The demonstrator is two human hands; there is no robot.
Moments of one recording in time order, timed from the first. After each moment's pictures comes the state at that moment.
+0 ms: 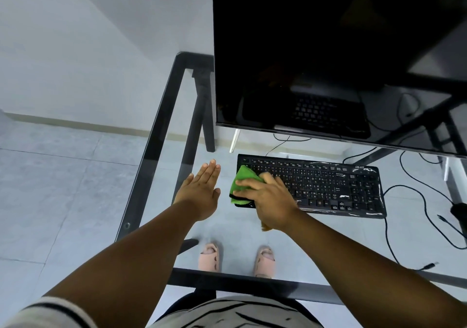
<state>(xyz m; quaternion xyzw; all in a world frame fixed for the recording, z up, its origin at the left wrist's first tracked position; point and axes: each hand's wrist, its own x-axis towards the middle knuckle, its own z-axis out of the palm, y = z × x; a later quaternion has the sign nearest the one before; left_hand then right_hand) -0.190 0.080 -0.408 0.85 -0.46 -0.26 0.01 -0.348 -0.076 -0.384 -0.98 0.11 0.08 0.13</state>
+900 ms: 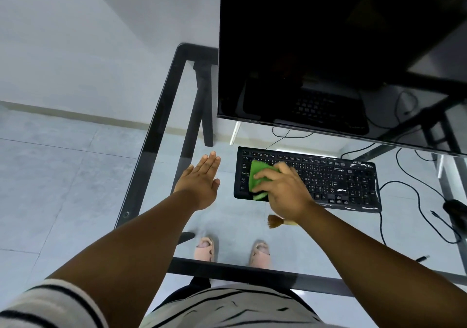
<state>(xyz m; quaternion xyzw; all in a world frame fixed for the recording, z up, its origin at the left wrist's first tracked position) -0.190 0.081 -0.408 0.85 -0.46 -0.27 0.01 -0.373 -0.097 -0.373 -0.98 0.12 0.00 0.17</state>
